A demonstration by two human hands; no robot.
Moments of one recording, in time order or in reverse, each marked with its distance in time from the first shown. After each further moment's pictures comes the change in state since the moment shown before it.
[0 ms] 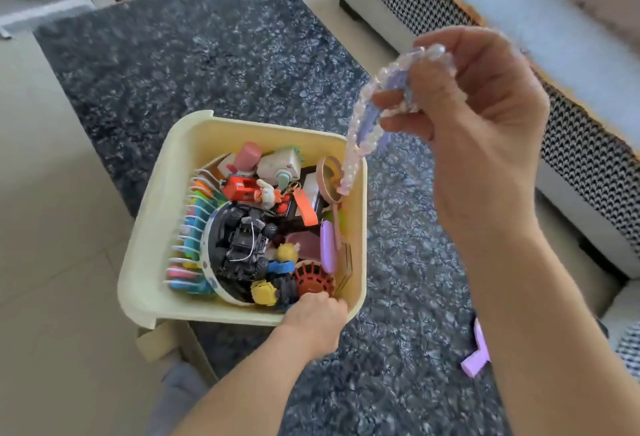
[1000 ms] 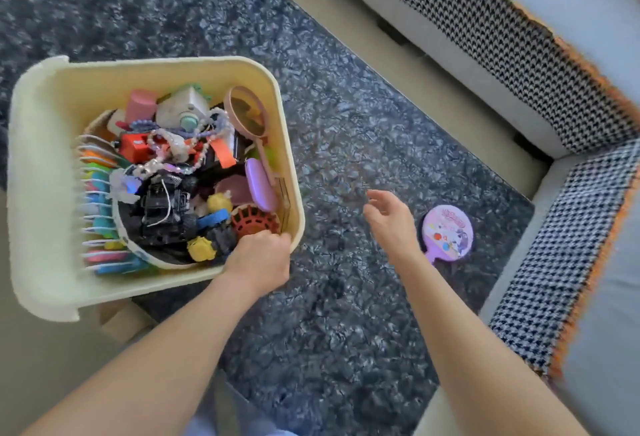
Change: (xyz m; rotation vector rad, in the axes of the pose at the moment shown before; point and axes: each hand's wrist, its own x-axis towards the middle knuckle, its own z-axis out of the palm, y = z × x) left_hand 0.012 0.005 0.005 0.101 0.033 -0.056; right_hand -0.152 0.171 -0.136 -0.699 0.194 0.911
